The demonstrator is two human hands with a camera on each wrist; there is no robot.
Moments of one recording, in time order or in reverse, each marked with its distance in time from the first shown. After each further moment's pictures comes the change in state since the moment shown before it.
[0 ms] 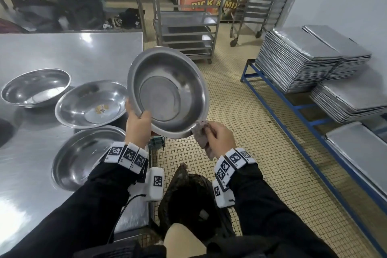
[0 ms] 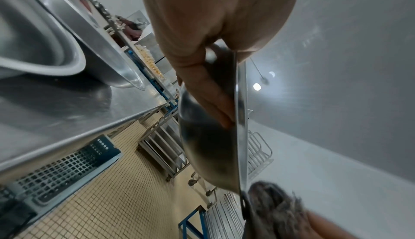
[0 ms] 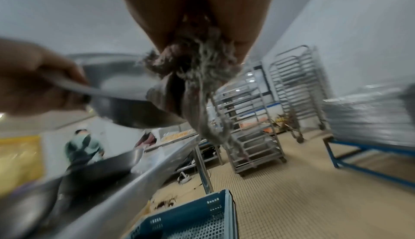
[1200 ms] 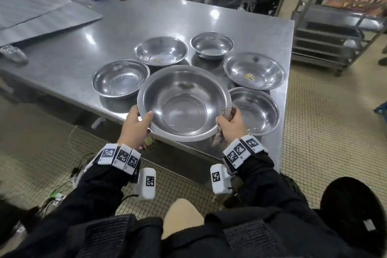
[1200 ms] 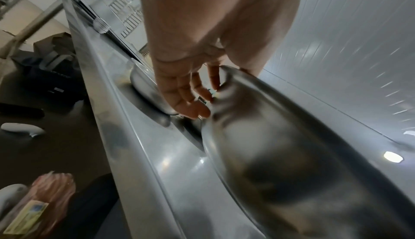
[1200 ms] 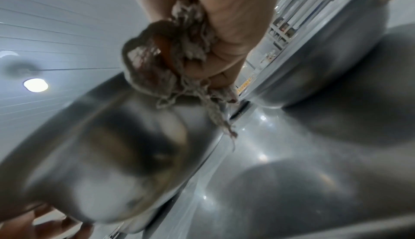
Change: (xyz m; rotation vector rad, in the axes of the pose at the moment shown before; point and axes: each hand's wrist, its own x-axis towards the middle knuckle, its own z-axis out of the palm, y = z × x) left_hand -0.165 -0.067 -0.392 0.188 0.498 -0.152; right_hand -0.148 -0.212 0.249 0.495 -0.477 0.180
